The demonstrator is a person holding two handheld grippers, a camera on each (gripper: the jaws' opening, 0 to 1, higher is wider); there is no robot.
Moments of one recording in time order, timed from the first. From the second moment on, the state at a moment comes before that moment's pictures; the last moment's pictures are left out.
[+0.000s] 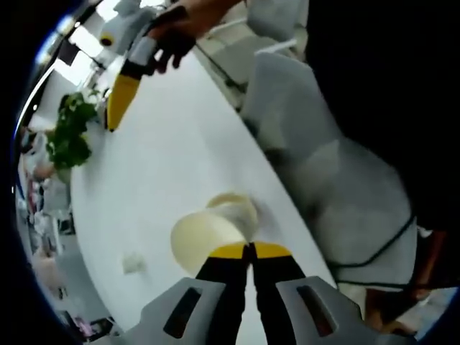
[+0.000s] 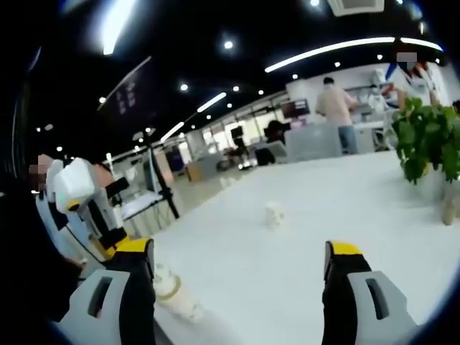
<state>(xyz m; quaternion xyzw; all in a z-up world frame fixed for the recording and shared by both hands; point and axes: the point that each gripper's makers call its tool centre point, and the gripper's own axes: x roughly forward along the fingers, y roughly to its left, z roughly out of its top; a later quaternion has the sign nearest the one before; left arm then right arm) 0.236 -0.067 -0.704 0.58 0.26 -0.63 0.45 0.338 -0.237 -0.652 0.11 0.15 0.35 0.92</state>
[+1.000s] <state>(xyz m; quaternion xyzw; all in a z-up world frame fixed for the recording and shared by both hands) 0.242 -0.076 -0.735 0.59 0.25 -0.65 0.41 0.343 -0.243 -0.664 0.12 0.16 0.34 0.92</state>
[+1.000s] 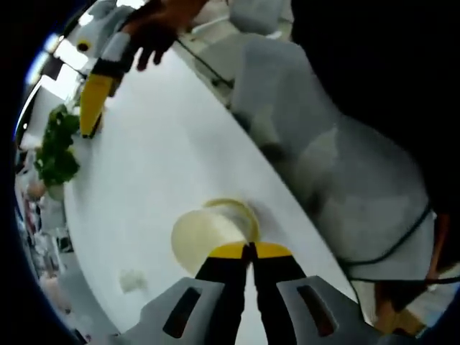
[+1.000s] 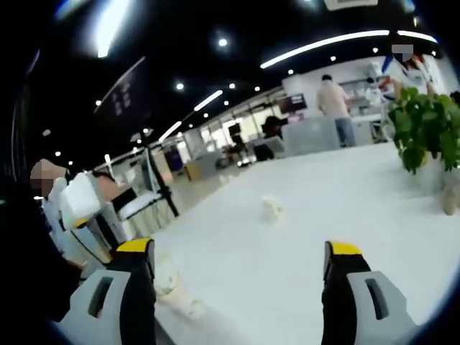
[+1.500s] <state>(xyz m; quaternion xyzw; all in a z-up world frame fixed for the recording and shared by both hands) 0.242 -0.073 -0.754 0.57 0.27 -0.66 0.41 0.346 -0.247 -0.669 0.12 0.17 0.34 0.92</state>
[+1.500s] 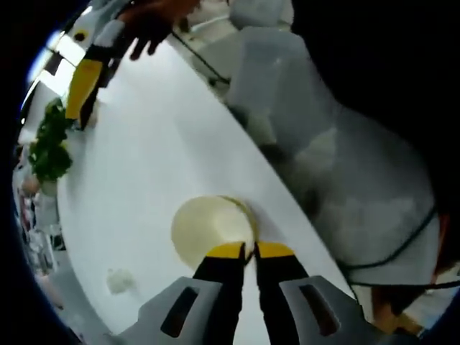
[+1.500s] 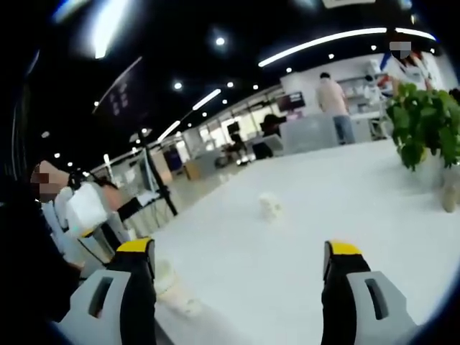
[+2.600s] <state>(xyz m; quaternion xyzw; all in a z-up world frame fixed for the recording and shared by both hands) 0.254 -0.062 -0.714 0.44 0.29 -0.63 0.56 0.346 -0.234 -0.661 0.11 0.17 0.36 0.91</state>
